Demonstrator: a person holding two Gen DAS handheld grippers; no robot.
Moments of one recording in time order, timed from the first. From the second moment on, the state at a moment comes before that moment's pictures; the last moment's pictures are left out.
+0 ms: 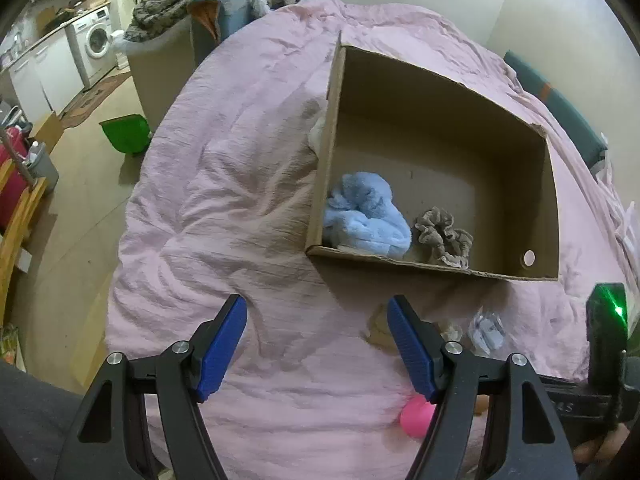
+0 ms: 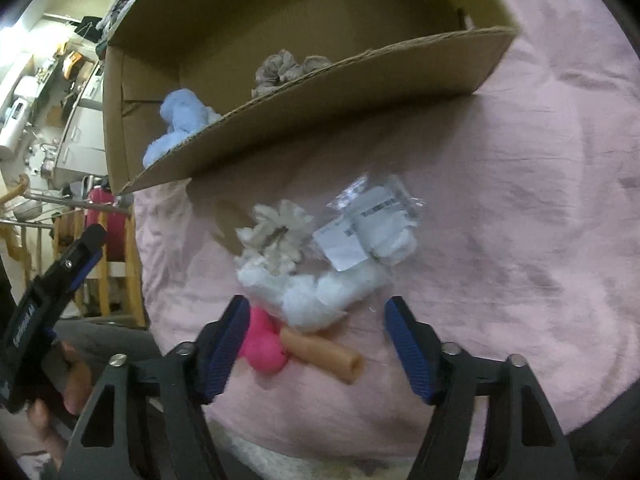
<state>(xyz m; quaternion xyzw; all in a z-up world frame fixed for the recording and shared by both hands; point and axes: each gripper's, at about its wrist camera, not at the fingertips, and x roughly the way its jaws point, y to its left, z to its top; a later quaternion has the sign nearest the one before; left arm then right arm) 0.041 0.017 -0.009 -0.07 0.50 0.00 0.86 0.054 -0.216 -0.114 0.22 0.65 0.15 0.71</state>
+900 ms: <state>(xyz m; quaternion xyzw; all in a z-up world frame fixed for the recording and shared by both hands) 0.030 -0.029 -0.037 -0.04 0.57 -0.10 0.82 0.048 -0.247 -0.054 0.24 0.56 0.16 0.78</state>
